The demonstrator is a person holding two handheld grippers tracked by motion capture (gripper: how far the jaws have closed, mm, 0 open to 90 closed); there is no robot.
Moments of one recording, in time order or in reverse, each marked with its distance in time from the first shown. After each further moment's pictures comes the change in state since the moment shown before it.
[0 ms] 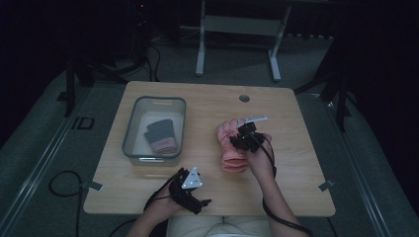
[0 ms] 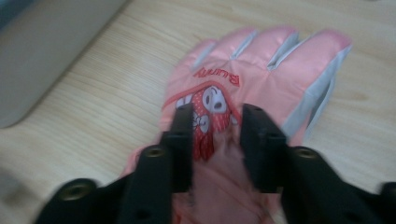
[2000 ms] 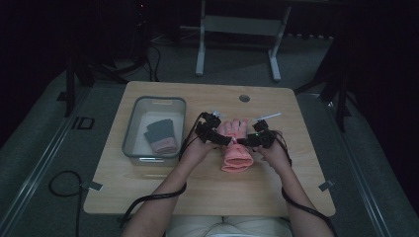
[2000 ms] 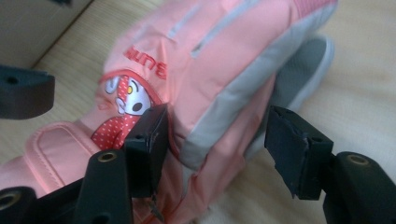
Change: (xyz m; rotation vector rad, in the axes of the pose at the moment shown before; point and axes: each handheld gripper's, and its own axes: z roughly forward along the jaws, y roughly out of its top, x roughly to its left) left arm 0.118 0.137 0.058 0.121 0.164 -0.425; right arm -0.075 -0.012 0.030 0.090 0.213 0.028
